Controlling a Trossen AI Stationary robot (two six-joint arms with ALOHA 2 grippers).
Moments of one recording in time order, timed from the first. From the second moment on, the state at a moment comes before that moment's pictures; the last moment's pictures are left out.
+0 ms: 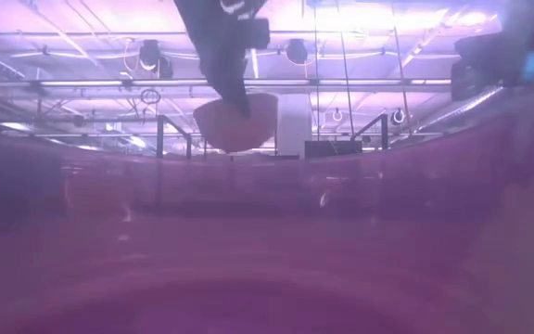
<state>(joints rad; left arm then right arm) 0.16 1.72 1.49 -0.82 -0.17 0.05 0.15 0.02 0.01 0.09 -0.08 0.01</state>
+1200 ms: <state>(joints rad) 0.39 1.86 1.47 -0.85 -0.08 0.08 0.15 0.02 0.01 0.09 -0.08 0.01</state>
